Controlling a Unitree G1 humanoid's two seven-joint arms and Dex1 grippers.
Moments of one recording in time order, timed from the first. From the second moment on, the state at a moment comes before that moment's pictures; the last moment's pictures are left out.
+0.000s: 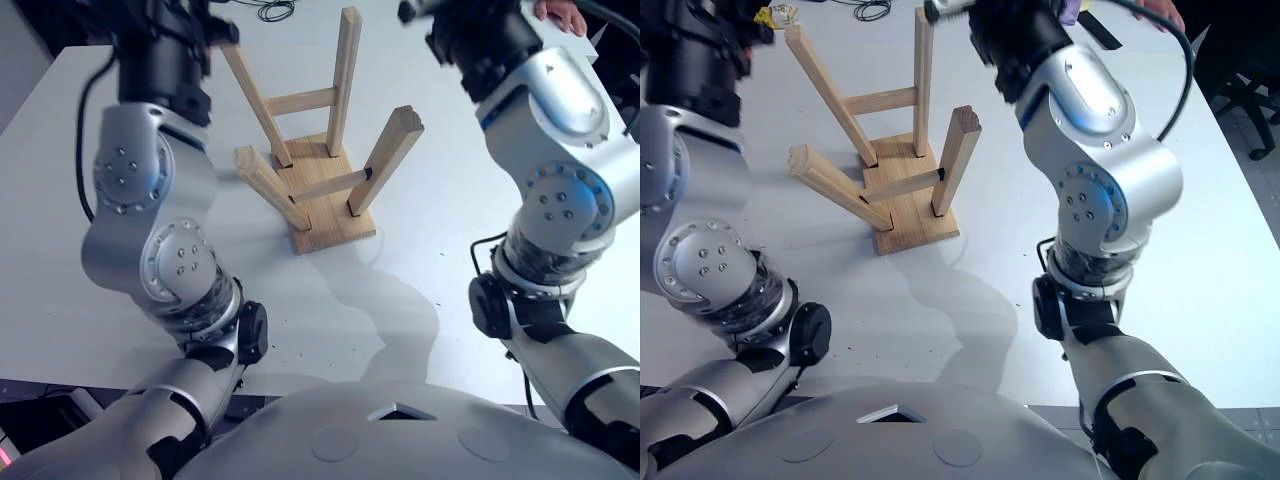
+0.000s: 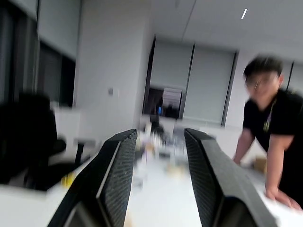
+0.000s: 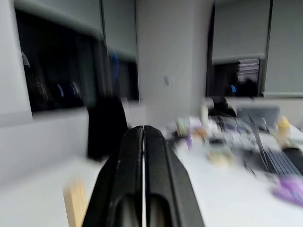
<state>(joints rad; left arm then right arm) -0.67 0.08 0.20 -0.82 -0.27 0.80 0.17 -0.83 -0.04 -0.13 -0.51 0.49 0.85 -0.01</state>
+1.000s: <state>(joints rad) -0.44 0.03 0.17 -0.80 -0.26 0.70 0.18 -0.67 0.00 -0.16 -0.55 0.71 0.92 -0.05</state>
